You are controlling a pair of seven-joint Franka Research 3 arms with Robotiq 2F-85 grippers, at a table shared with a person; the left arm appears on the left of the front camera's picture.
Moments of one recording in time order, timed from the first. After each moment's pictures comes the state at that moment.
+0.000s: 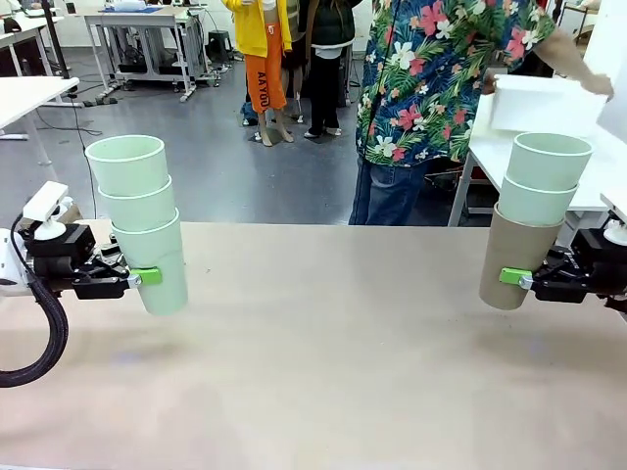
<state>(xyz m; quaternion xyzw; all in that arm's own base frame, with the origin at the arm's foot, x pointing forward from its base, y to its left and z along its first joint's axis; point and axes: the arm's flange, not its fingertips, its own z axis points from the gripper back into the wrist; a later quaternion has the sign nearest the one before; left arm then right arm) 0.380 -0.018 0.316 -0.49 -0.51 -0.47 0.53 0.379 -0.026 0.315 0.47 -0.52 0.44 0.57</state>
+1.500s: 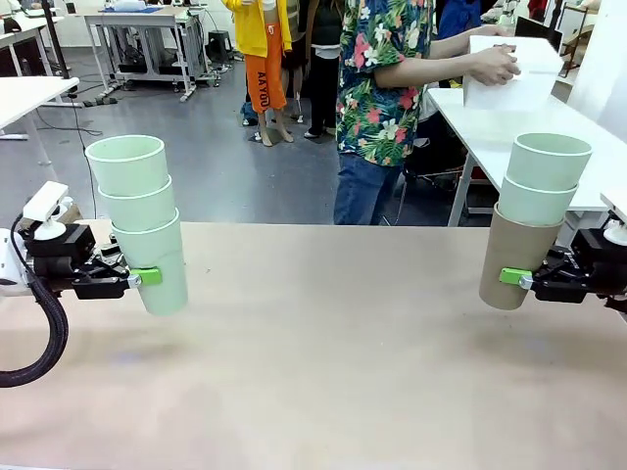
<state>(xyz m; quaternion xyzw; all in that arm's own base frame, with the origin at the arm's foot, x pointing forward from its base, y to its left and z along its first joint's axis) 0.380 -0.018 0.316 -0.49 -0.51 -0.47 0.53 0.379 -0.026 0.315 0.47 -0.52 0.44 0.57</state>
